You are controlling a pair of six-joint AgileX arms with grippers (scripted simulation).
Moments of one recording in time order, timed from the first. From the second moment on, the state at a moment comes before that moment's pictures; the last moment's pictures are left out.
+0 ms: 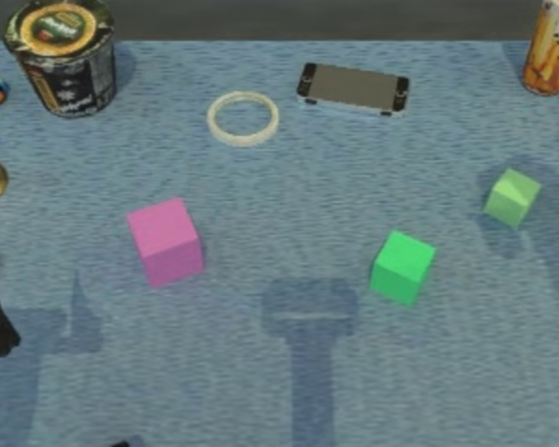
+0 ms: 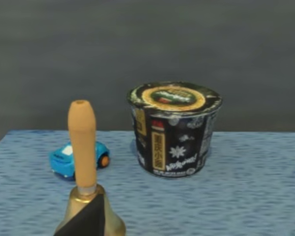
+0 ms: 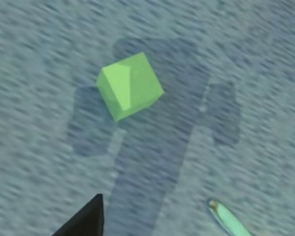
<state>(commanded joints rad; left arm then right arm) 0.00 0.00 0.00 0.00 0.00 0.00 0.08 1.27 1.09 -0.71 0.00 -0.41</state>
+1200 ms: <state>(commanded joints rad) 0.00 0.00 0.00 0.00 0.00 0.00 0.13 2.34 2.04 -1.28 0.00 -0.75</state>
